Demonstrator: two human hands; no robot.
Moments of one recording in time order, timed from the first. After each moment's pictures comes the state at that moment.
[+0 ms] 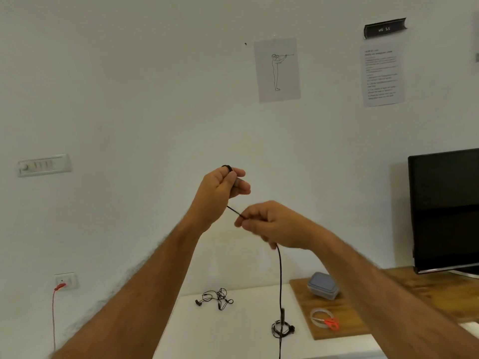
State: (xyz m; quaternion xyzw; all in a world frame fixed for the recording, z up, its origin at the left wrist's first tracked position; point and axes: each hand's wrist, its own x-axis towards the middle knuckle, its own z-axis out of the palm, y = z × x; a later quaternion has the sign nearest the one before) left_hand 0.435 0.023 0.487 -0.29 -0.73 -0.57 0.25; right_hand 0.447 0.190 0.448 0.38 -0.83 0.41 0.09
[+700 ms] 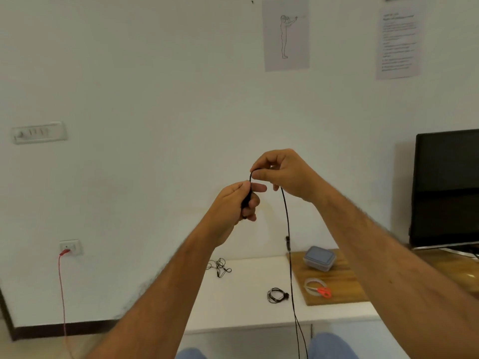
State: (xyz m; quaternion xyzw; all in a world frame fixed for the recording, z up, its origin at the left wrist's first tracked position) left_hand 0.453 0.034 0.416 -0.25 -0.71 -0.66 0.06; right_hand 0.413 0.200 0.462 0.36 -0.78 0.46 0.22
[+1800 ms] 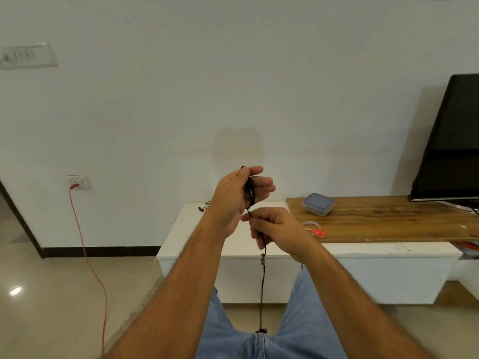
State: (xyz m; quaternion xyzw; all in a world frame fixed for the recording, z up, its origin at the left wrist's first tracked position) left_hand 0.483 0.041 0.317 -0.14 -0.58 -0.80 0.03; right_hand 0.471 0.176 0.254 0.23 -0.75 0.62 -0.07
